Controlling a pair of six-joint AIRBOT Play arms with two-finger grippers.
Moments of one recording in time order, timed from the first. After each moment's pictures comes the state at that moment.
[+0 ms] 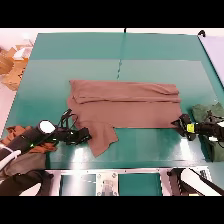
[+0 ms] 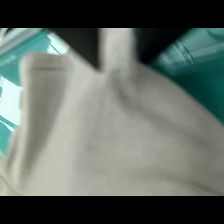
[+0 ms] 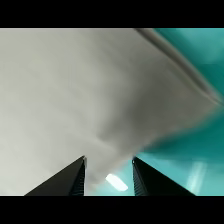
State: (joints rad) left arm -0.34 -1.11 0.37 0.68 -0.74 -1.50; right arm -0.63 -1.10 0.44 -0.91 0.93 1.57
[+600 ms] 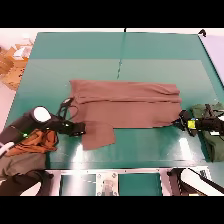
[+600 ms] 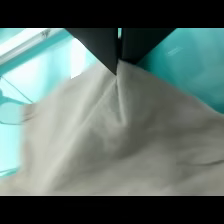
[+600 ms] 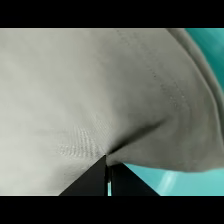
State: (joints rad) left arm -0.29 -1.02 0.62 0.98 -1.05 -1.50; right arm -0.60 -1.11 0.56 -0.97 1.04 1.52
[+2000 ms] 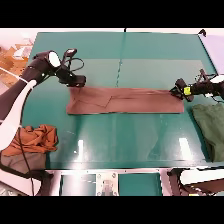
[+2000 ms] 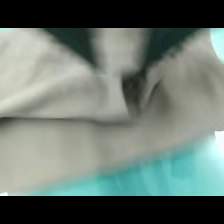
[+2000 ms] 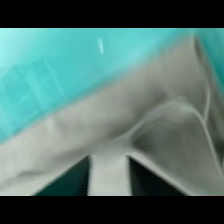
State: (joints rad) left arm -0.21 -1.69 1.57 1.30 -1.07 -1.51; right arm -0.38 -1.58 1.22 -0.96 0.97 1.60
